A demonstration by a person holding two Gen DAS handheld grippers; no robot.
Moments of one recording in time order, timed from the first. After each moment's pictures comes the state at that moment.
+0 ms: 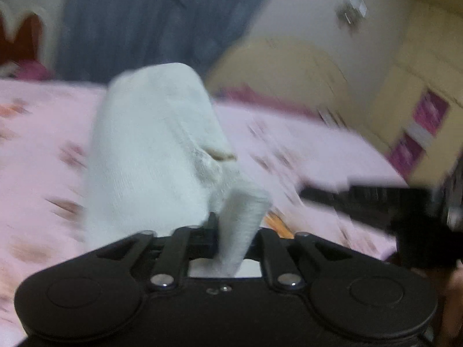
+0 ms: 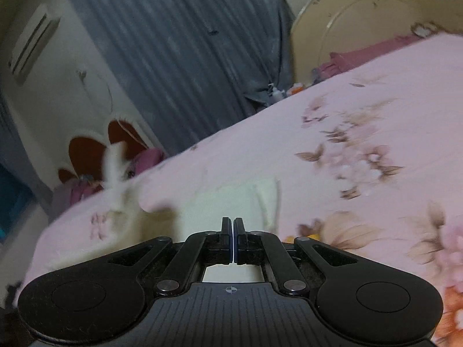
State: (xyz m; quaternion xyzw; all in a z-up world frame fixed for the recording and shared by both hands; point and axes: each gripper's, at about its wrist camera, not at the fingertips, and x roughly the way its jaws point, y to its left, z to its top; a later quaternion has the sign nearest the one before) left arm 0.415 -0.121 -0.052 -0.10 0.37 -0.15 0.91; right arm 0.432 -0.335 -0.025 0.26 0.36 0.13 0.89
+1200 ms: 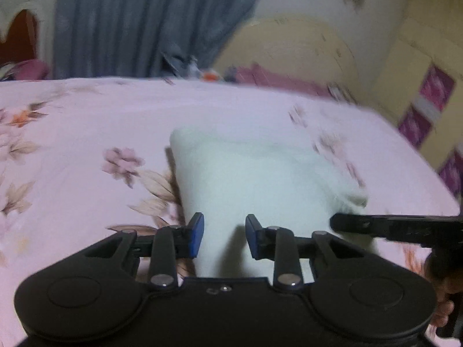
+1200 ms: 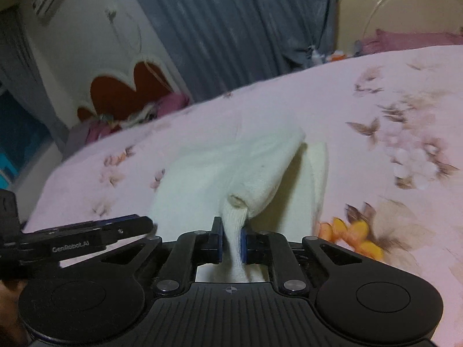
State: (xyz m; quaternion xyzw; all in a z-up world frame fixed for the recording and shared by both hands) left arm 0.463 -0.022 -0.063 -0.06 0.40 -0.15 0.90; right arm 0.438 -0.278 -0.047 0.17 0.45 0.19 0.86
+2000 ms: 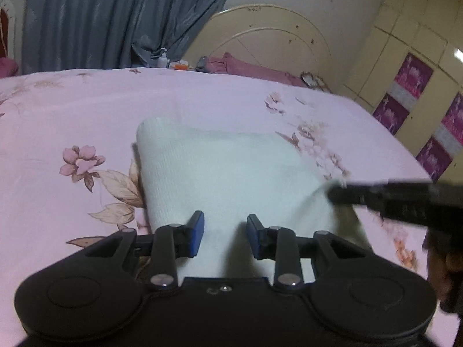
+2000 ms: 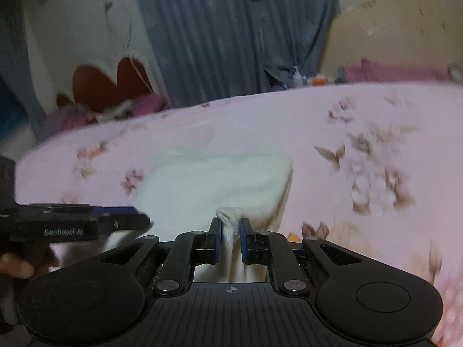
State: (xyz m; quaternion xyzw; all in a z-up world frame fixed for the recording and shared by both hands) left arm 0.484 -0.031 -0.084 -0.07 0.39 -0.20 0.89; right arm 0.449 -0.259 -0.030 0.04 0.42 0.15 0.89
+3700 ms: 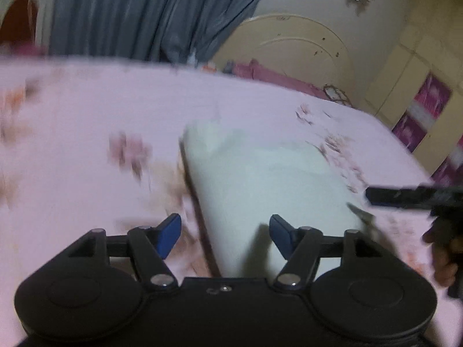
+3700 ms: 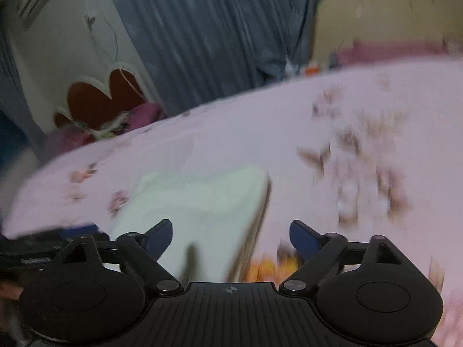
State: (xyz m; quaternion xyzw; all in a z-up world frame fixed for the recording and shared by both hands) left arm 0.483 0.031 -0.085 -0.14 0.41 -0.17 0.89; right arm 0.464 -0.334 -0.056 0.19 0.45 0.17 0.86
